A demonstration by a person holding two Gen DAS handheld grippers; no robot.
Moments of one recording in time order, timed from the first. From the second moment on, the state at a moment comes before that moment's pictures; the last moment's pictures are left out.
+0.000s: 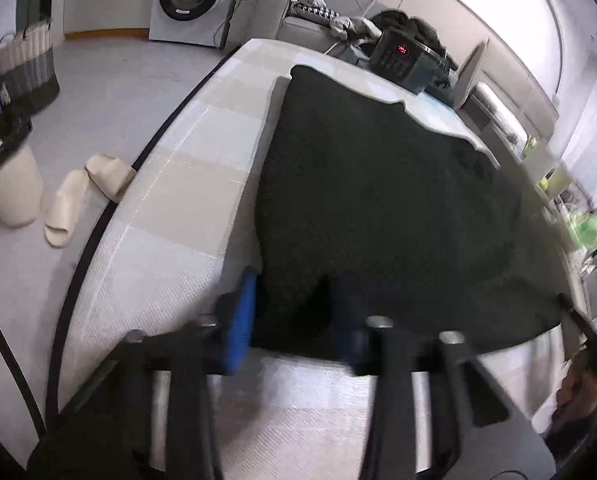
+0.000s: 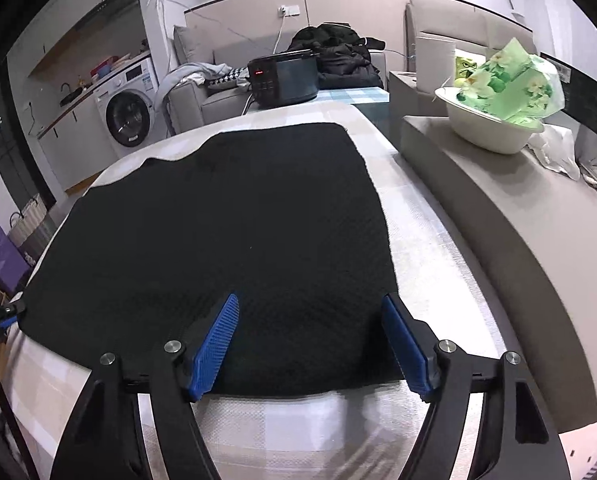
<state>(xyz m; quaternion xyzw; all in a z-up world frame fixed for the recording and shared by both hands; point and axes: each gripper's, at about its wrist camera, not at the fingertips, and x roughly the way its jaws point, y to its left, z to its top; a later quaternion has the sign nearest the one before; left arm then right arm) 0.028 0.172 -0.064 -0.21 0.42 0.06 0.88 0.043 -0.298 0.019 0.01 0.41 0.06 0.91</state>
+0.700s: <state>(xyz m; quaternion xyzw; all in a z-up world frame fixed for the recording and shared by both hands) -0.011 0.210 -0.074 -0.41 0.43 0.02 0.80 0.044 -0.309 0.020 0.02 0.40 0.05 0.91</state>
